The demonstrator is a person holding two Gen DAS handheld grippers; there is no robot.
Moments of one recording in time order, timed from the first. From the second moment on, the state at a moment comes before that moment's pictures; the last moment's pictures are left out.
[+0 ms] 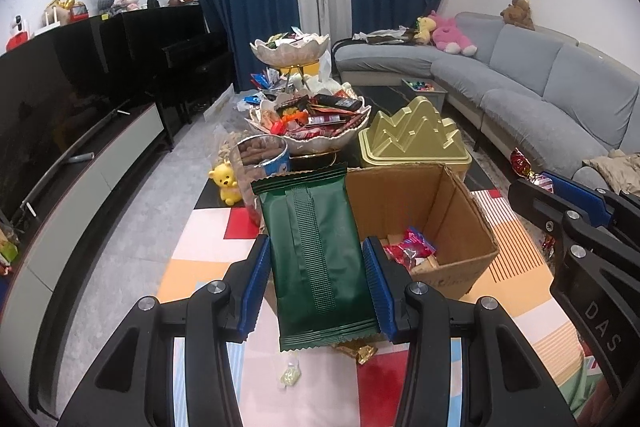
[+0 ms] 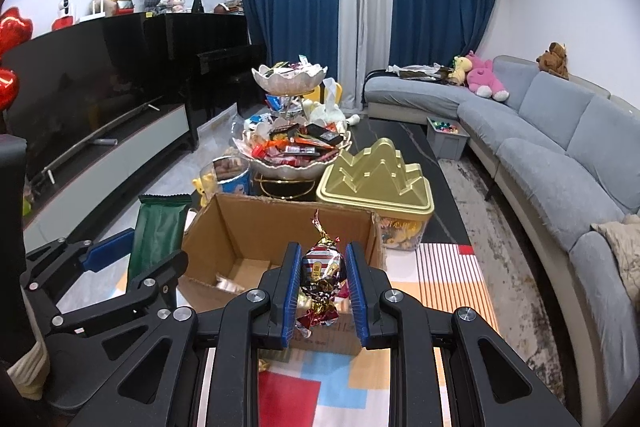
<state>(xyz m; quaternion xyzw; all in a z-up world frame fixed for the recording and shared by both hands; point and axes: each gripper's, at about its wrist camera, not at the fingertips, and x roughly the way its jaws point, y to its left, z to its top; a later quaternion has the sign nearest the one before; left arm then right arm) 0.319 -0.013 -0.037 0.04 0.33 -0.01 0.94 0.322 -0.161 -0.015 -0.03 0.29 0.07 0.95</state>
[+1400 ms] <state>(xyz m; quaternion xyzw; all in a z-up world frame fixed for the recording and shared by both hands) 0.390 -0.013 -0.077 0.05 0.38 -0.03 0.92 0.402 -0.157 -0.052 -0.05 0.33 0.07 0.94</state>
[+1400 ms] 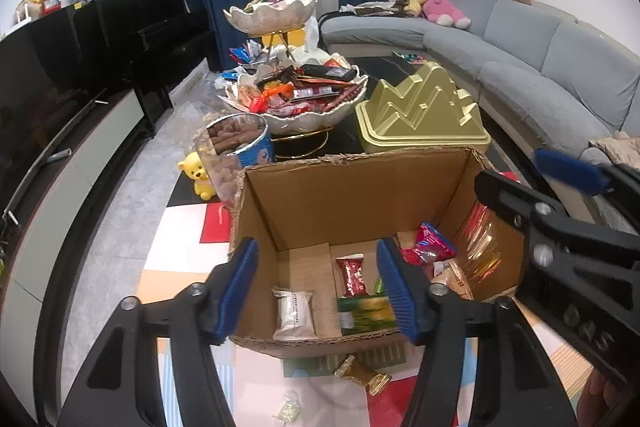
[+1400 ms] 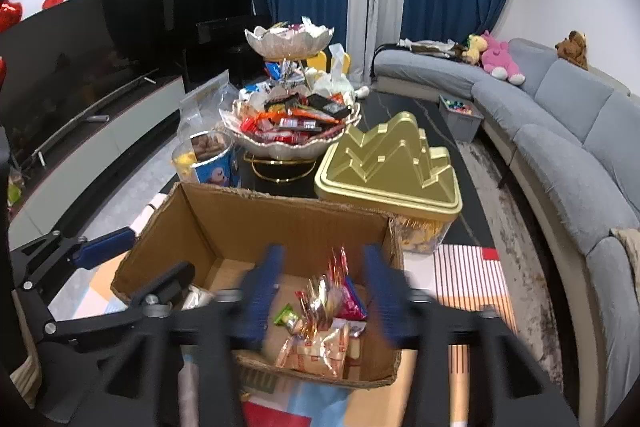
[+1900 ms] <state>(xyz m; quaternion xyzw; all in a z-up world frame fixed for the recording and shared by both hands) 0.368 0.005 -0.051 0.04 0.36 0.01 0.93 0.380 -0.160 -0.024 -0.04 0.30 0.06 0.95</state>
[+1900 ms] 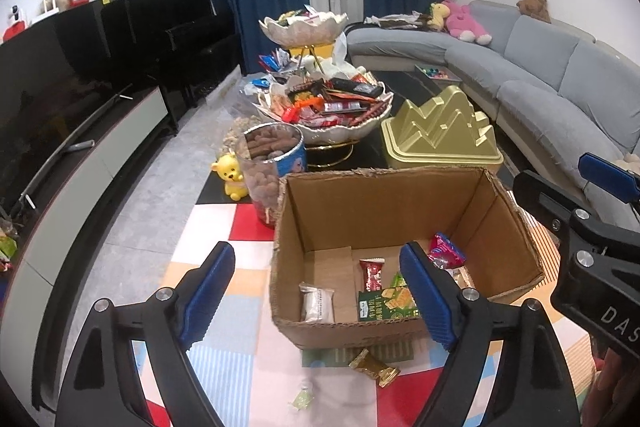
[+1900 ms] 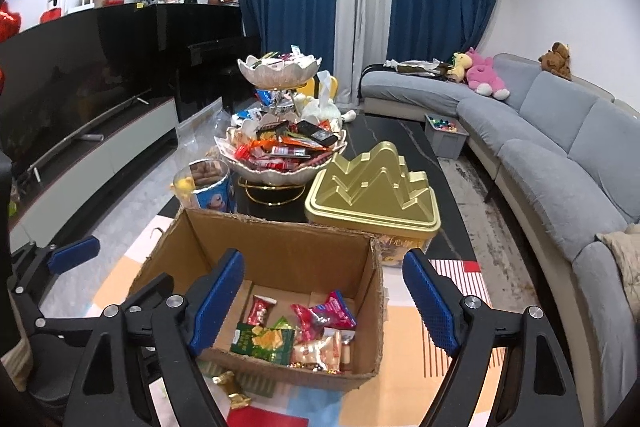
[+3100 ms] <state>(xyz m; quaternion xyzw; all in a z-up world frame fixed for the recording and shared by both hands) 0.286 0.030 -0.048 0.04 0.35 0.02 0.94 0.311 -0.141 -0.024 -0.07 0.28 0.08 0.96</state>
